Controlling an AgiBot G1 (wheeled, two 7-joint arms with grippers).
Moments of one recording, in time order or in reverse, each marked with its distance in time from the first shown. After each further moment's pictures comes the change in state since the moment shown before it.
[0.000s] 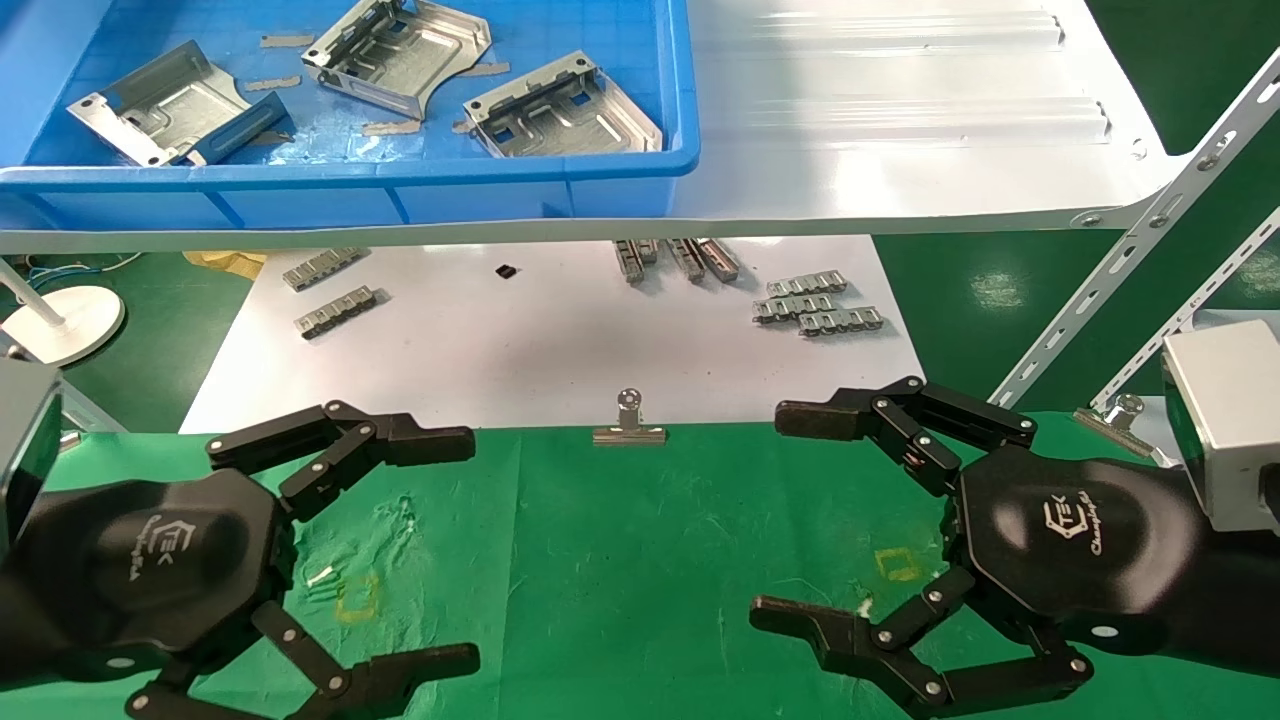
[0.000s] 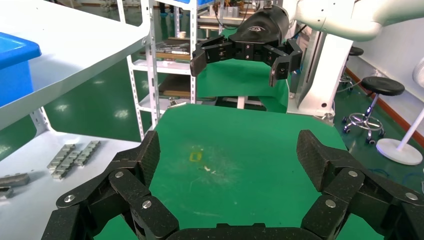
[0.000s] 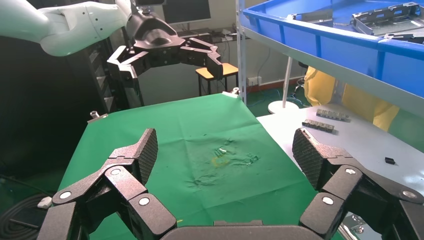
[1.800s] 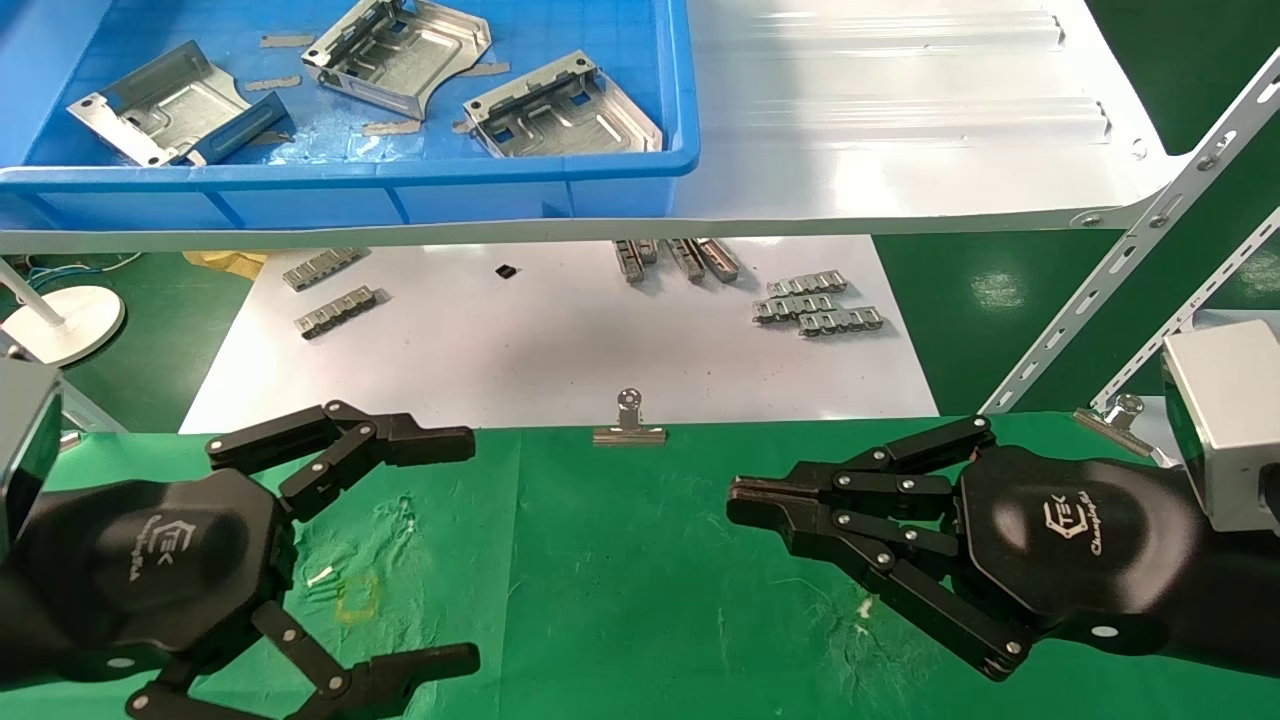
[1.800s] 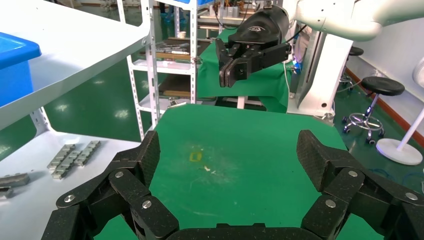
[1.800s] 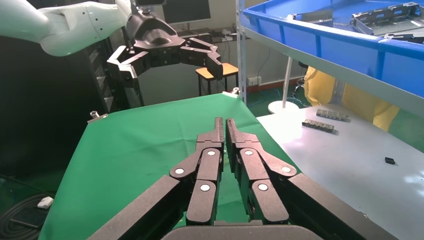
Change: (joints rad) left arm 0.000 0.000 0.000 0.000 0.000 0.000 0.000; right arm 0.000 0.000 0.000 0.000 0.000 0.000 0.000
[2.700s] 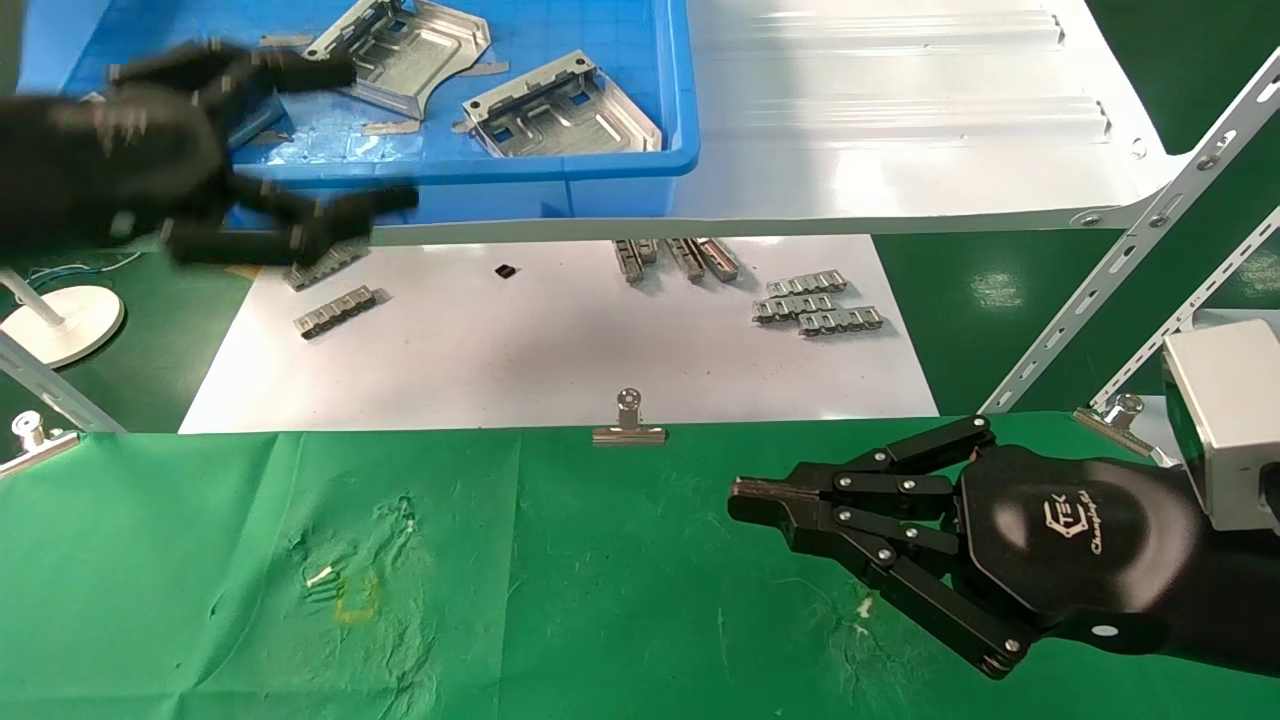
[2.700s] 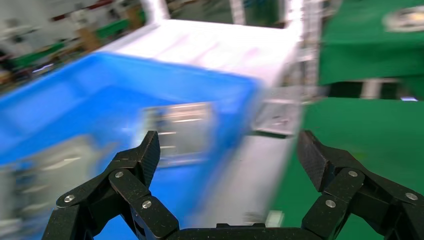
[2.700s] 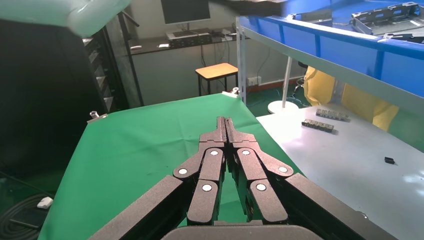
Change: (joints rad) left arm -0.502 0.138 0.080 0.373 0.337 -0.166 0.015; right arm 0.000 0.000 0.000 0.000 0.000 0.000 0.000
